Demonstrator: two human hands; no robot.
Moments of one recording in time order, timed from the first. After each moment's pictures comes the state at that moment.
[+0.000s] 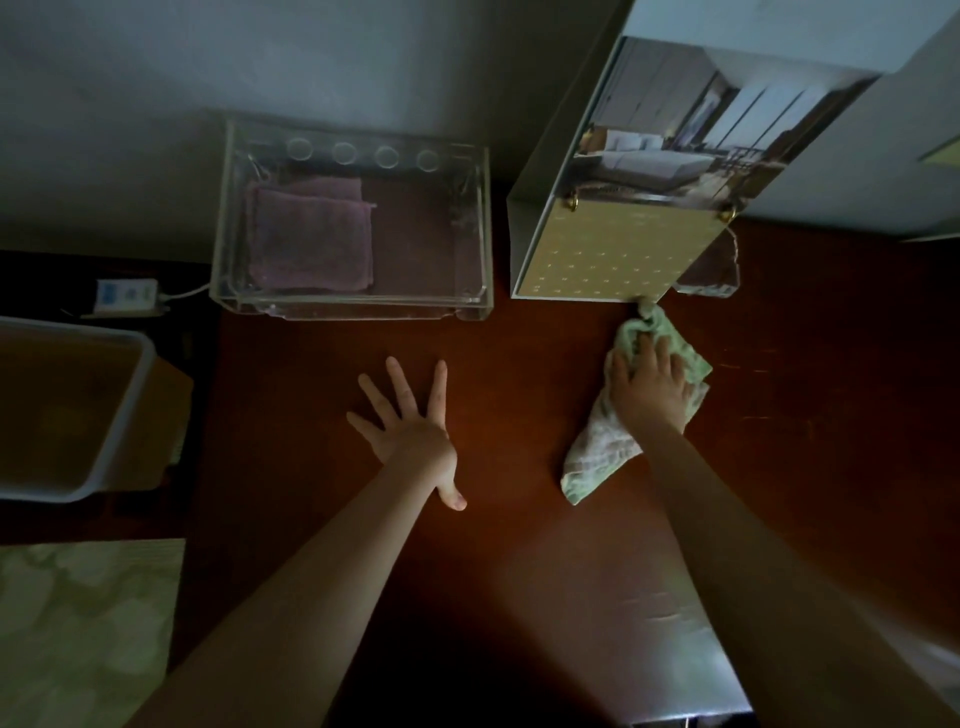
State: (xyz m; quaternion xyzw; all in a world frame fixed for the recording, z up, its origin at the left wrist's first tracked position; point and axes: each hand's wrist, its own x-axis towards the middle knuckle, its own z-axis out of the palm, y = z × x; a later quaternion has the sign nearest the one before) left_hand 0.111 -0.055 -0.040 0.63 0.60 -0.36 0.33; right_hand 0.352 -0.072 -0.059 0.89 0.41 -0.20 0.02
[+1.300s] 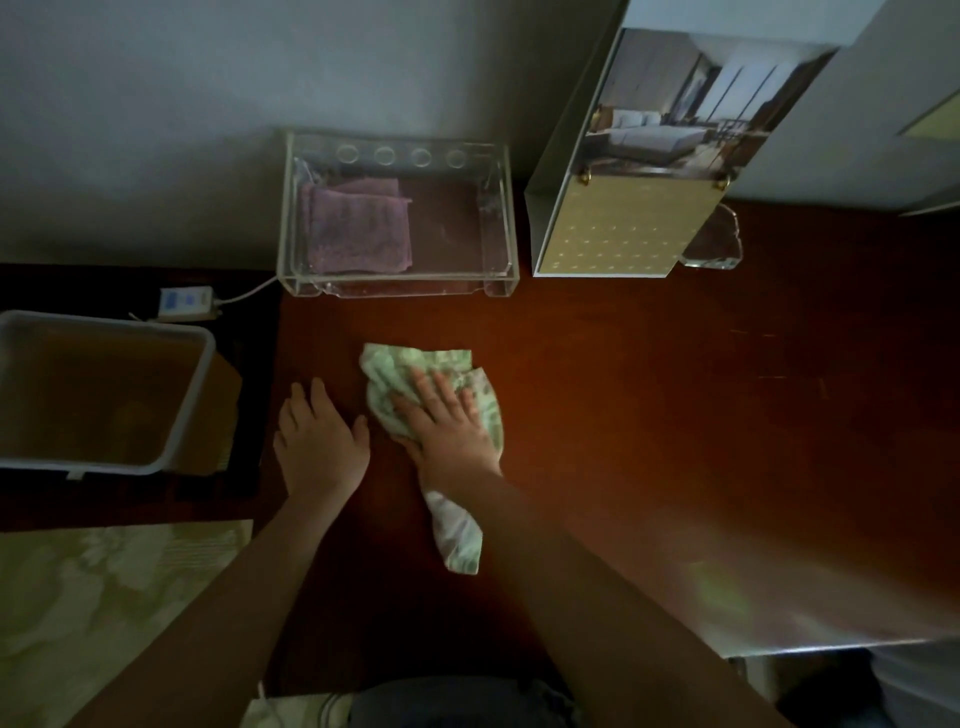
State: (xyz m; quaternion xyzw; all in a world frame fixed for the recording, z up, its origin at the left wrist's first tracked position) left_hand -0.023 -0.105 -0.051 0.59 0.77 -0.02 0.24; right_hand 0.120 -0.125 -0.067 0.62 0.74 -0.26 0.04
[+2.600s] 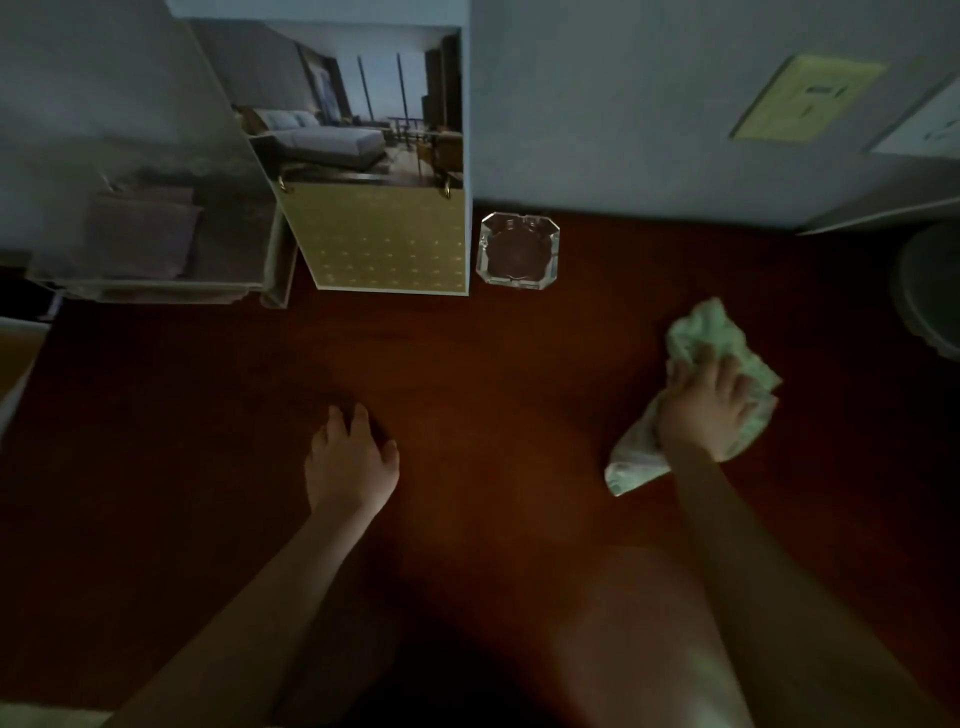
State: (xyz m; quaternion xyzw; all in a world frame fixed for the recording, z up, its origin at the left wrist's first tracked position) left_hand 0.299 -0.154 -0.044 0.59 0.77 -0.11 0.22; right_hand 0.643 -0.139 -0.075 0.91 0.37 -0.15 -0.09
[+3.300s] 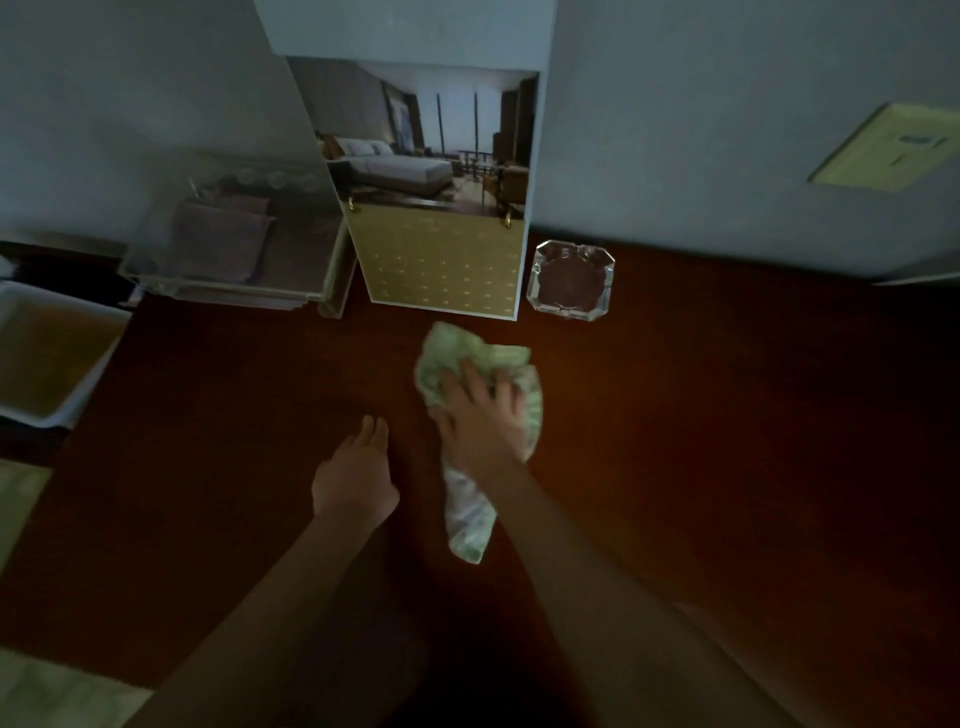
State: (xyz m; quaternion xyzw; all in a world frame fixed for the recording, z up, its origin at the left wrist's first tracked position) left_hand 0.273 -0.147 -0.032 0.61 0.73 -0.19 0.22; right_hand 0.415 -0.104 -0.070 0.63 0.75 -0.20 0.02
